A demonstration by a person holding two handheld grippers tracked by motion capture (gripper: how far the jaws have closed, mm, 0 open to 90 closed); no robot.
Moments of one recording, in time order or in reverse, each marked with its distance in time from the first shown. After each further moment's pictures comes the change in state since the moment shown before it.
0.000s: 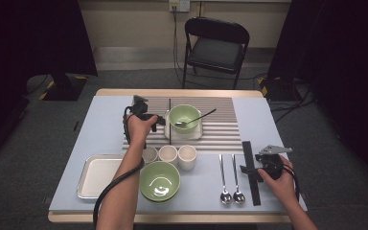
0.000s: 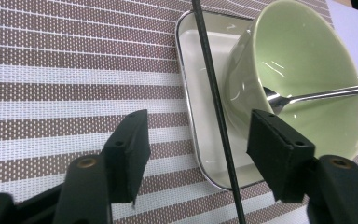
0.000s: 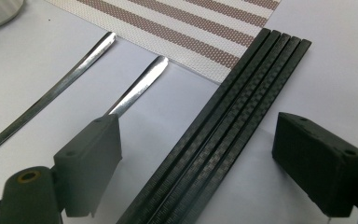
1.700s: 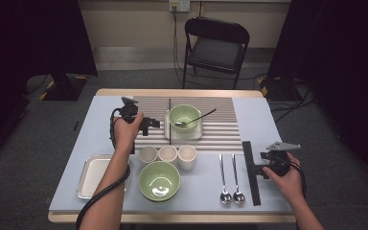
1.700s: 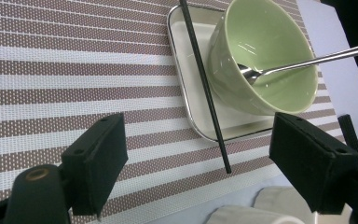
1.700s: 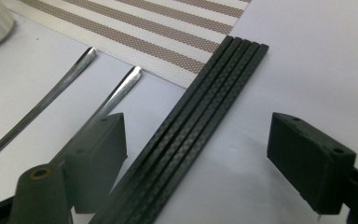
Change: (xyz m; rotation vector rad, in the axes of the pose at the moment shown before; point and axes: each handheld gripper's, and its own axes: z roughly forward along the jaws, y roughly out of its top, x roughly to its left) left arm 0.005 -0.016 -0.047 0.003 -0.056 0.040; right arm -0.017 0.005 -0.014 -0.008 -0.014 0.065
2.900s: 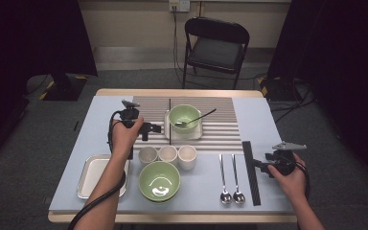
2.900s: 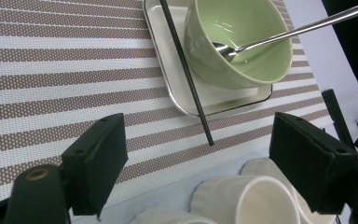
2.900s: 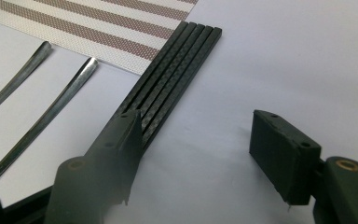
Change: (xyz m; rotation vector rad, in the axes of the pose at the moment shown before) left arm -0.008 -0.013 -0.014 0.017 -0.022 0.067; right arm -0.014 -0.007 -0.004 0.017 -0.076 0.047
